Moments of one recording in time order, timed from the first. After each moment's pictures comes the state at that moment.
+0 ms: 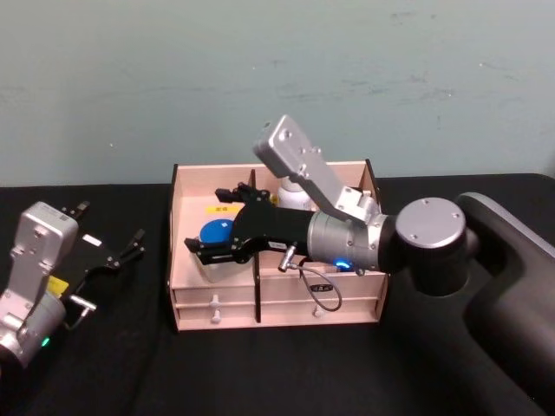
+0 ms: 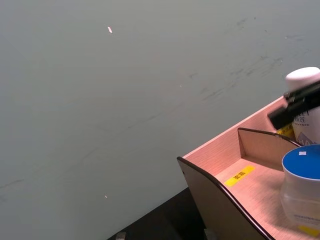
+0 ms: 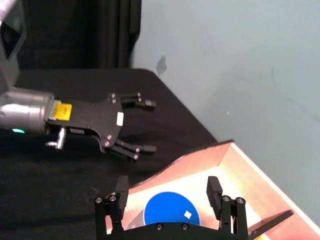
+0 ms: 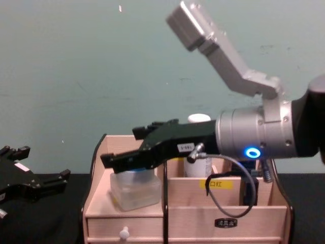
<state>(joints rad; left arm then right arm) -0.20 0.60 0.45 -1.41 -0.25 -0.12 0.03 0.61 0.27 -0.68 -1.31 0.24 0.20 0.58</state>
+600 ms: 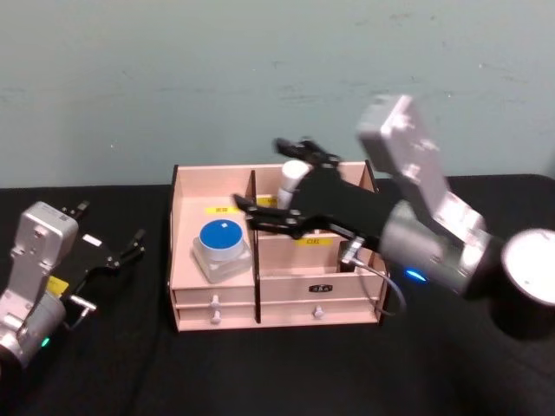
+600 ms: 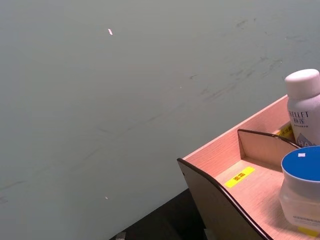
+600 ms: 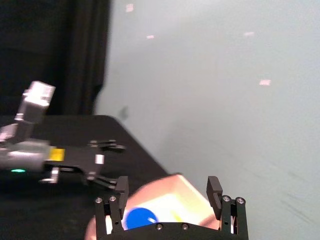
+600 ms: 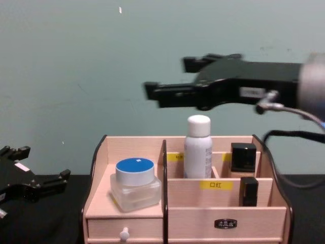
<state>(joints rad) -0.20 0.60 0.45 -1.41 -0.25 -0.12 0.03 0.36 0.44 -0.52 -1.75 0.26 0.16 0.42</state>
